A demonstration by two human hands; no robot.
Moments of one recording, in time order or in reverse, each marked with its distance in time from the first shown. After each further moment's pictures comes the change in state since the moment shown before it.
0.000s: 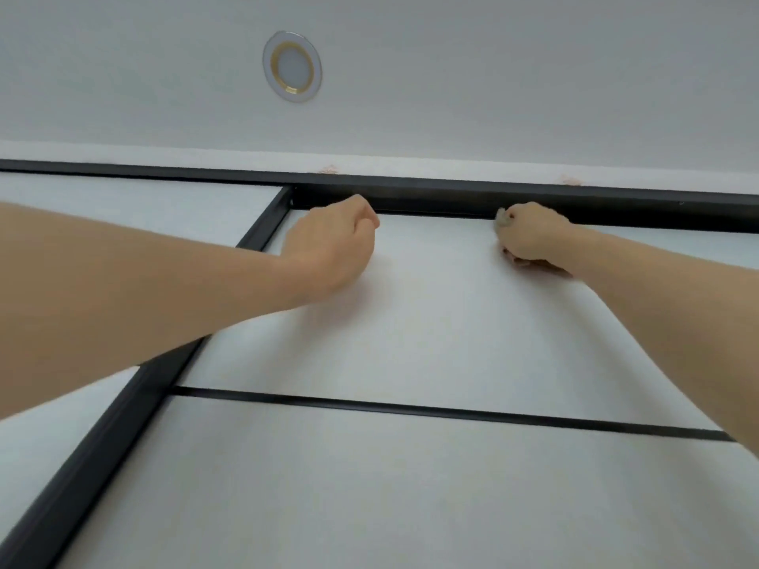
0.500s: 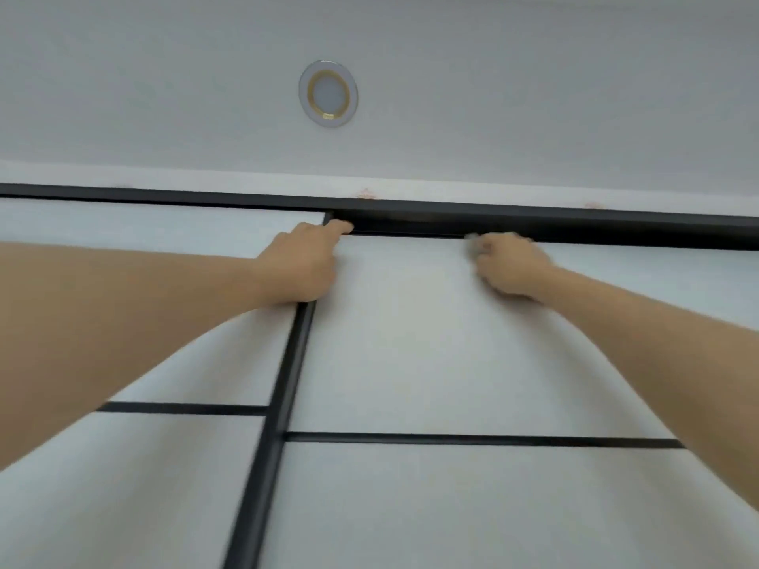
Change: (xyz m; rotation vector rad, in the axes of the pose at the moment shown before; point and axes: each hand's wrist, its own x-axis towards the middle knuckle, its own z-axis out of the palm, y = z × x) left_hand 0.042 -0.112 -0.063 0.260 -0.278 0.105; right_hand -0.027 -0.089 0.021 0.032 0.021 -0.047
